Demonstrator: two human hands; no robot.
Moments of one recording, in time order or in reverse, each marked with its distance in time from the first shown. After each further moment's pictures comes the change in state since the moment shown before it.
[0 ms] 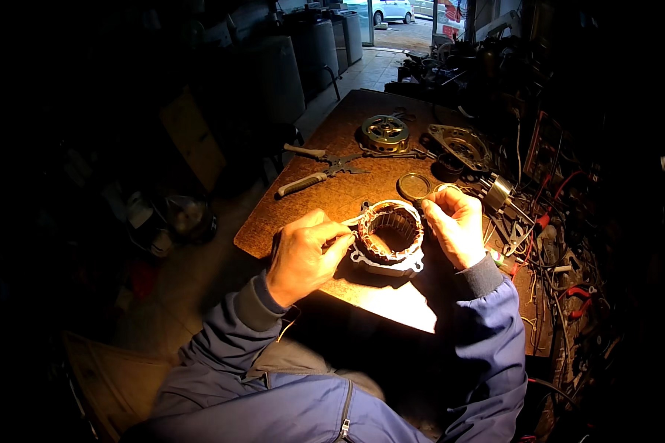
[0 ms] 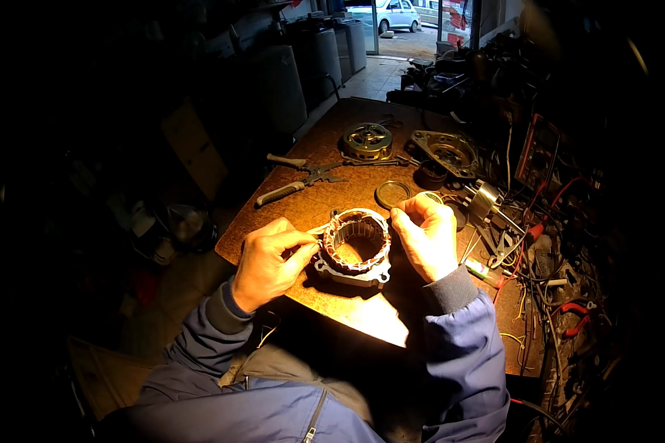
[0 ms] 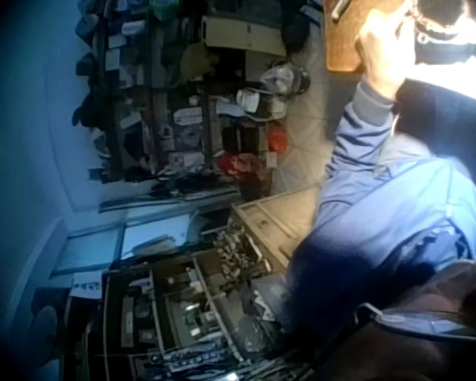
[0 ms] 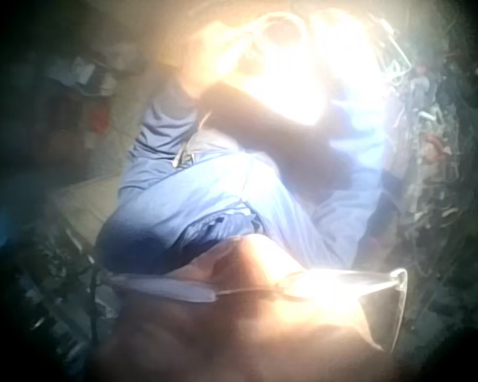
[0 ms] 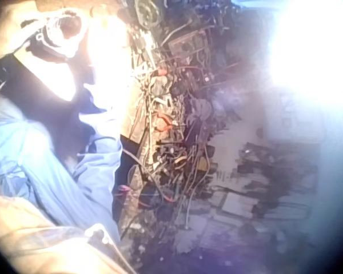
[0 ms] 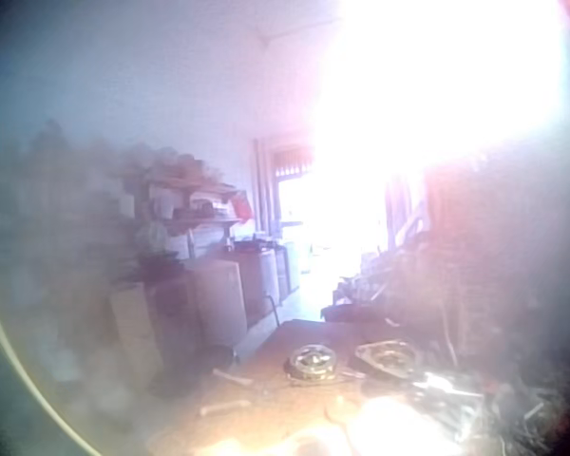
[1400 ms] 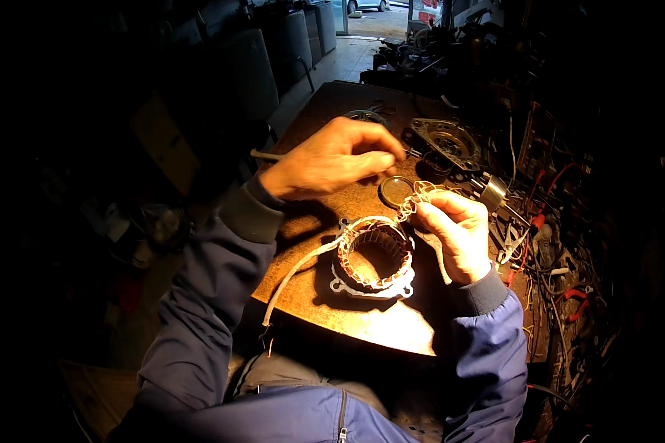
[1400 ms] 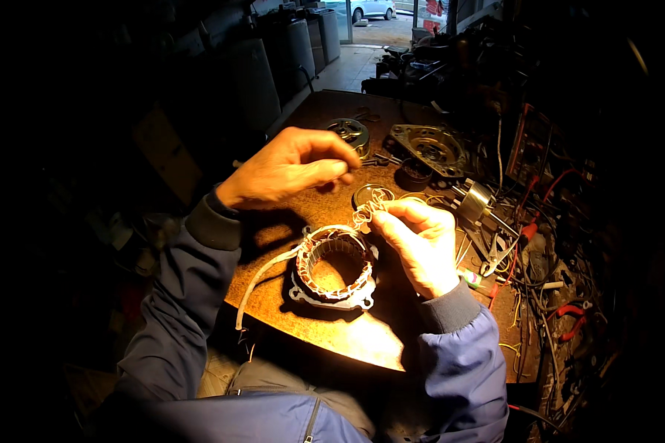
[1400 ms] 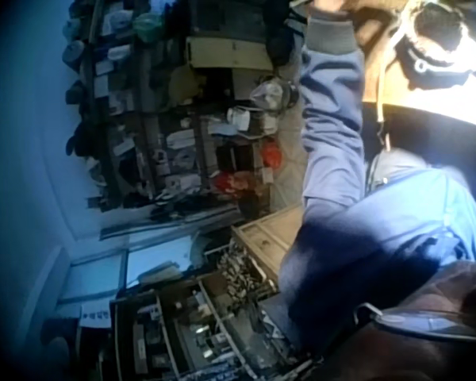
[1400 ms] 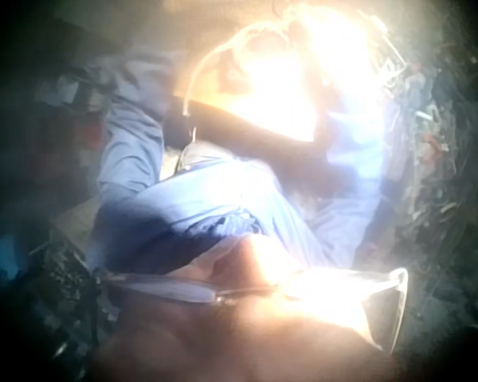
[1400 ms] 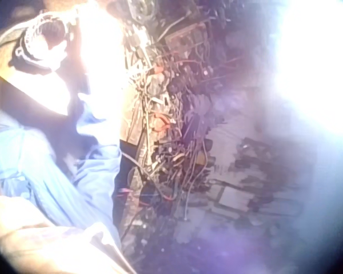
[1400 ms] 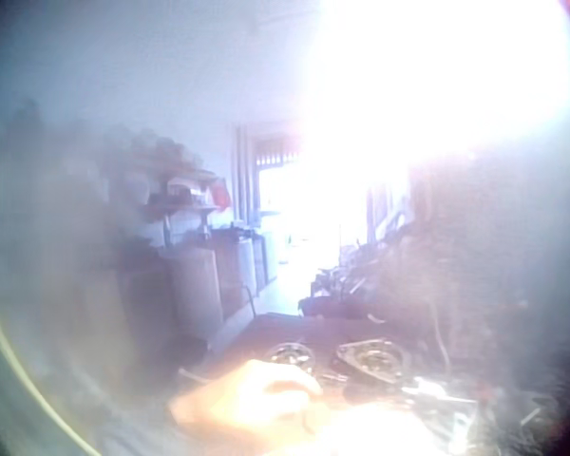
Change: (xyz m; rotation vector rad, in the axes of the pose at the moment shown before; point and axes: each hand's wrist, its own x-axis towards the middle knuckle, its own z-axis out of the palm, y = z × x) left_hand 0.174 -0.022 0.017 -0.671 -0.671 -0.022; right_hand 0.005 -0.017 0.002 0.355 -0.019 0.018
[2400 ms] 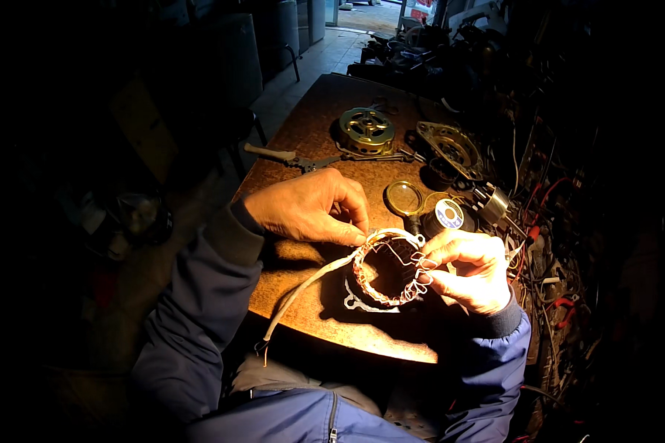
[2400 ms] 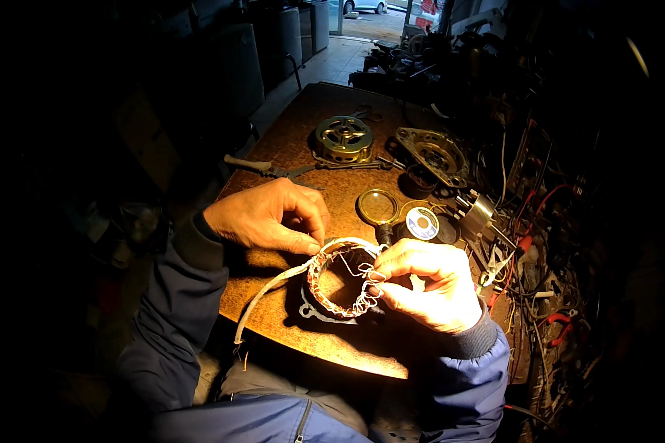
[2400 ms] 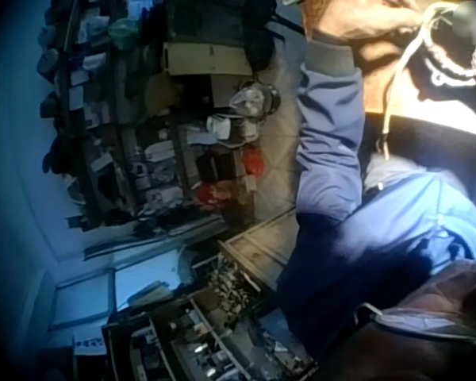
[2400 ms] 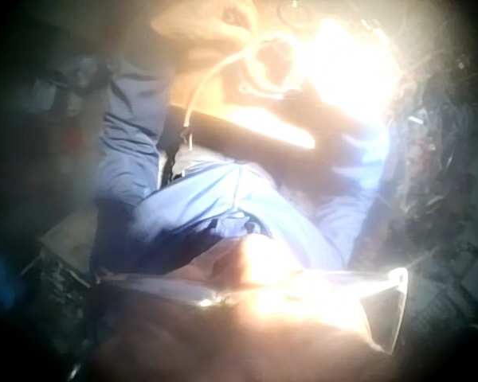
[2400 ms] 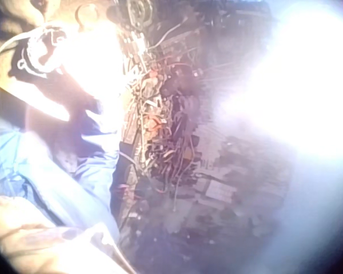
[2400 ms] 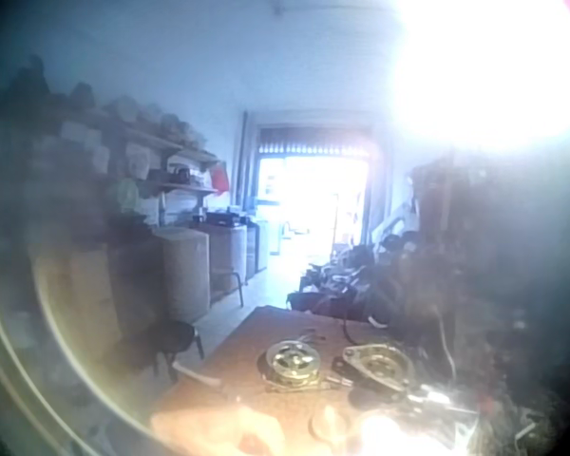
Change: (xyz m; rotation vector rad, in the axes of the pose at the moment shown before) left_hand -0.041 -0.041 -0.019 0.121 -0.315 0.029; right_hand -0.015 -0.044 0.006 -0.423 -0.372 -0.070
